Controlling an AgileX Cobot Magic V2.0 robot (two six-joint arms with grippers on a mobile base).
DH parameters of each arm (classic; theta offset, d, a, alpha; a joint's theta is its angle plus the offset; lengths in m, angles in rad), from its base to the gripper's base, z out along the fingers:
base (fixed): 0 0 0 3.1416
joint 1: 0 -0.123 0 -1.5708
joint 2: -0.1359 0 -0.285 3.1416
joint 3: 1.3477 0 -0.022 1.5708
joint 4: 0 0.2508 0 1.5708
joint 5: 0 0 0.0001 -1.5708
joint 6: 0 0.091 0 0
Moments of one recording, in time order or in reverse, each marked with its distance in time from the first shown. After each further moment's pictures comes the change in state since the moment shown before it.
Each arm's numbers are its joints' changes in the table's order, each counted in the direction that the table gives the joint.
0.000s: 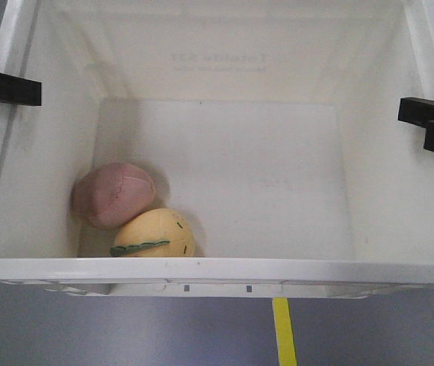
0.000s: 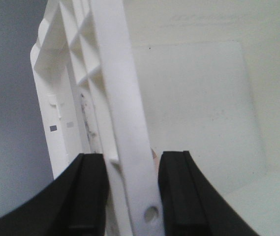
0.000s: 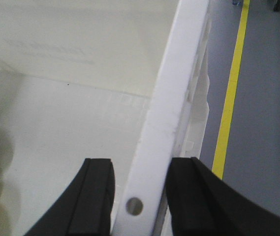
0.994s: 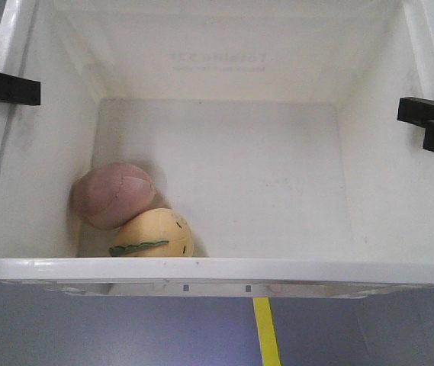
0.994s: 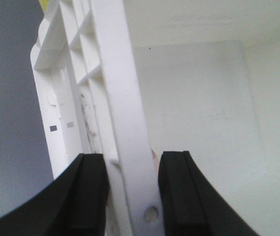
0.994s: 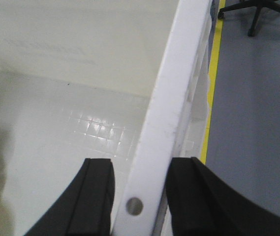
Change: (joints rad) left arm 0.000 0.000 0.000 0.001 0.001 0.000; right arm 0.000 0.000 0.000 0.001 -0.001 0.000
